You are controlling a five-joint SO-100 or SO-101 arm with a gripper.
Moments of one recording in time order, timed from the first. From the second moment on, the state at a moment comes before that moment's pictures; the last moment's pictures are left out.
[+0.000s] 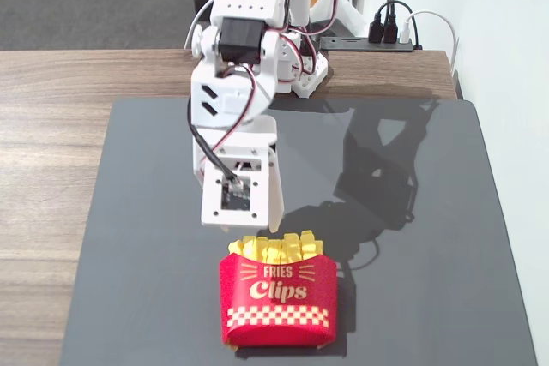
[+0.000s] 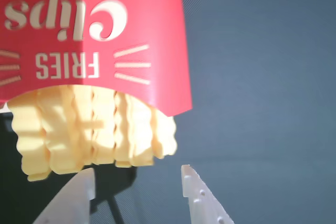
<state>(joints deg) 8.2 94.8 108.0 52.6 -99.3</state>
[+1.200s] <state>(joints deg) 4.6 87.8 107.8 47.1 -94.8</state>
